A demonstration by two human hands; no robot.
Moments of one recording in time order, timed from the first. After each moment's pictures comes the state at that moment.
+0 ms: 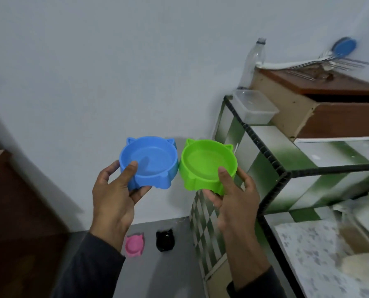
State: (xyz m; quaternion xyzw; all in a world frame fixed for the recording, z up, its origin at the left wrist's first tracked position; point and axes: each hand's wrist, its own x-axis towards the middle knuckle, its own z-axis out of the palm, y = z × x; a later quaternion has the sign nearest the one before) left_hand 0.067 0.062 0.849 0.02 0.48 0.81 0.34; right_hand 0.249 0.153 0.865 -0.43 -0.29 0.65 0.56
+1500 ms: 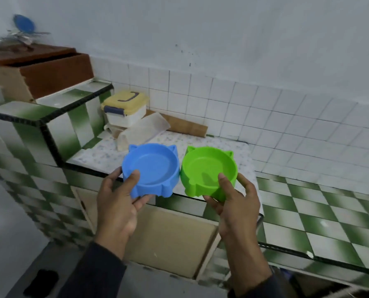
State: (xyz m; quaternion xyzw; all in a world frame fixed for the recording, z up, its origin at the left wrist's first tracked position) left_hand 0.407 -0.135 0.856 0.30 0.39 0.49 0.72; right_hand 0.561 -0.273 0.879 -0.53 0.00 0.23 0.82
